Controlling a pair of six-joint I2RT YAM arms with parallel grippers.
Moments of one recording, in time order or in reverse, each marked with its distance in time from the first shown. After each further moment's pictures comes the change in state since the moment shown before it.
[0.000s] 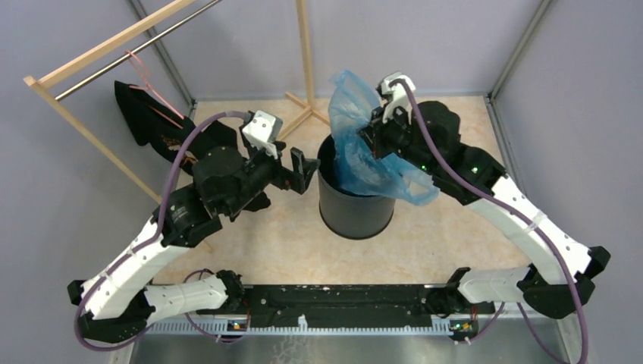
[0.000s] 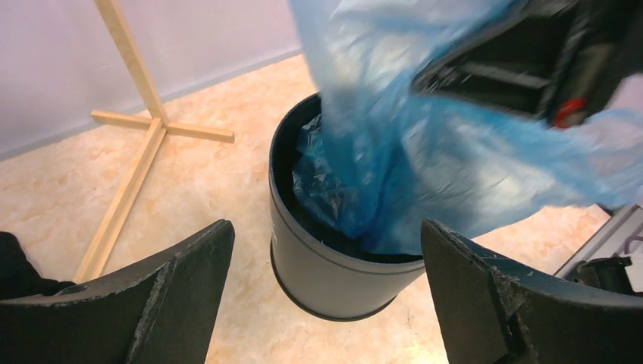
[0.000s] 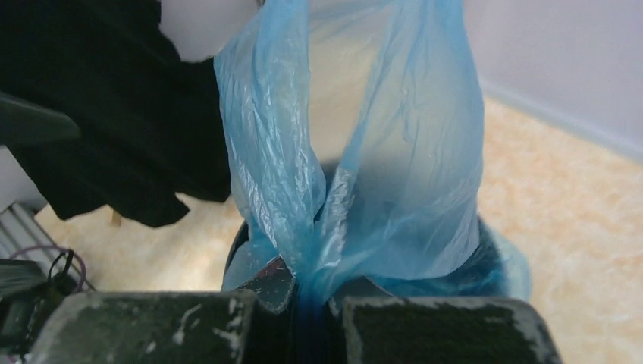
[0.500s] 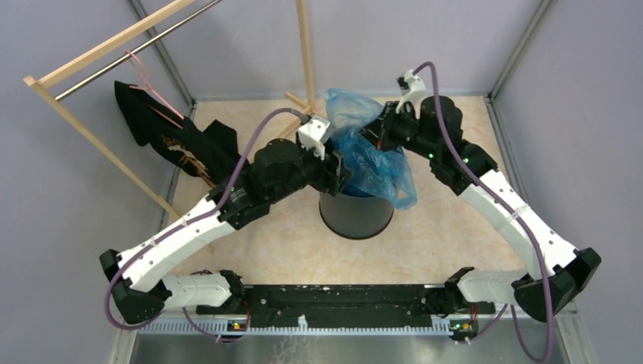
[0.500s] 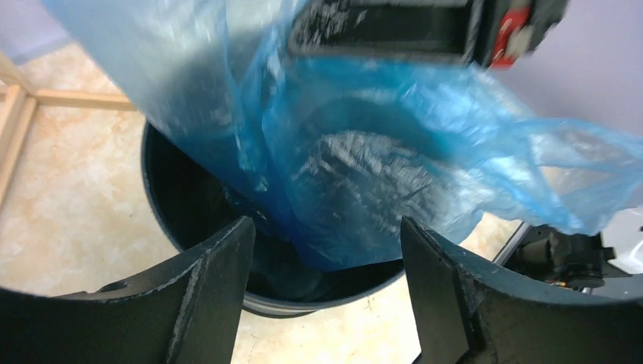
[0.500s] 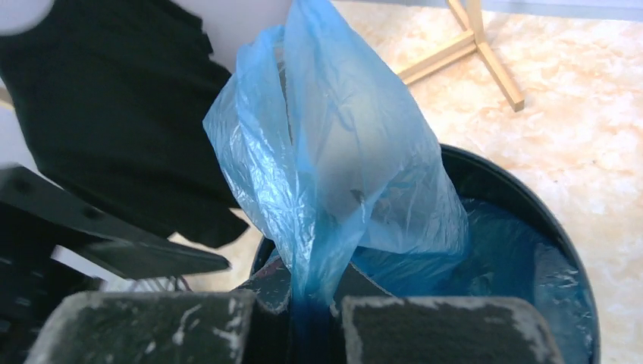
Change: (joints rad) left arm 0.000 0.156 -0.079 0.148 0.192 -0.058; right arm -0.184 0.035 -0.172 0.152 -0.292 0.306
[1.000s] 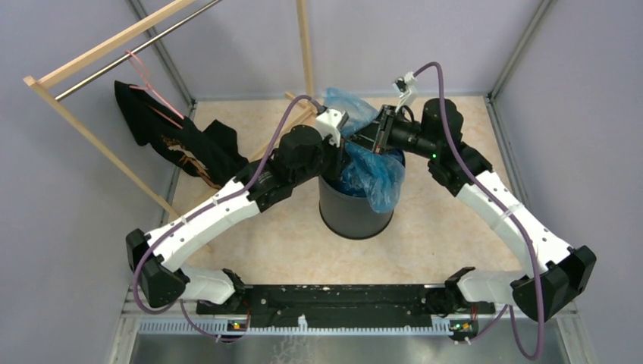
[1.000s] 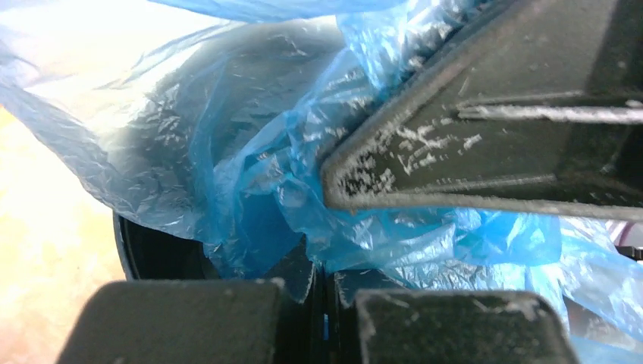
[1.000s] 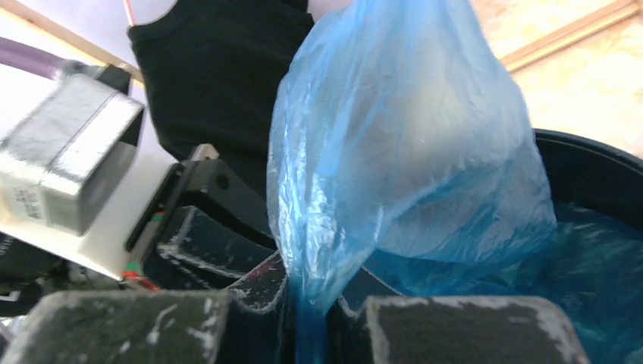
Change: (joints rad) left arm 0.066 0.220 0.061 0.044 0.039 -0.047; right arm -0.097 -0.013 -0.120 0.224 -0.333 0.250
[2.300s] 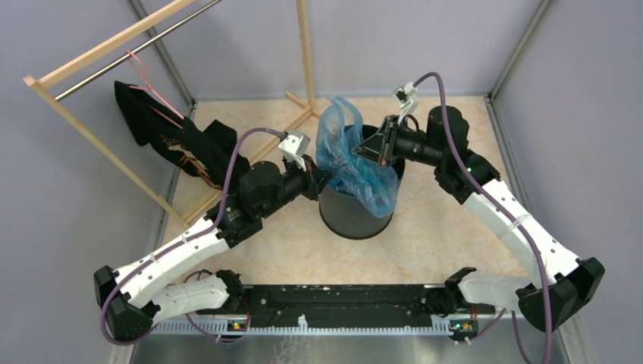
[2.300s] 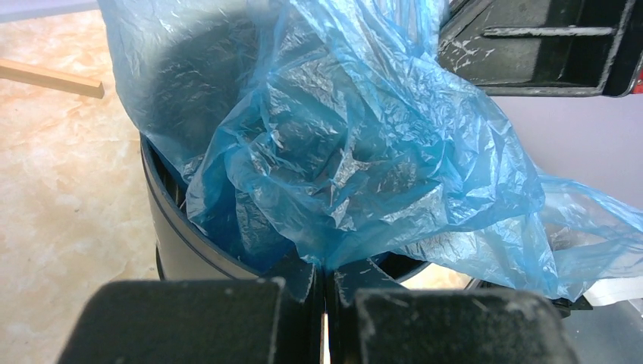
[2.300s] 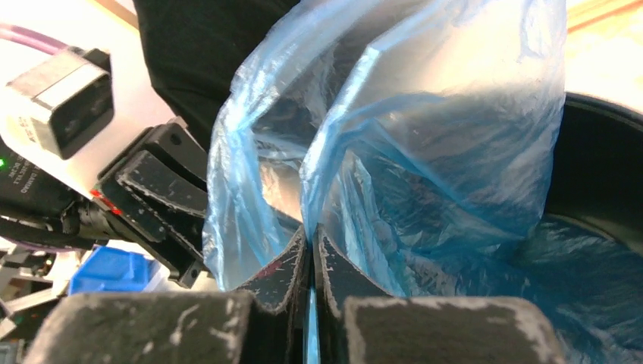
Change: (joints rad) left arm 0.005 -0.349 -0.426 0.307 0.020 -0.105; right arm 0.000 -0.071 -0.034 -0.084 -0.054 -0.130
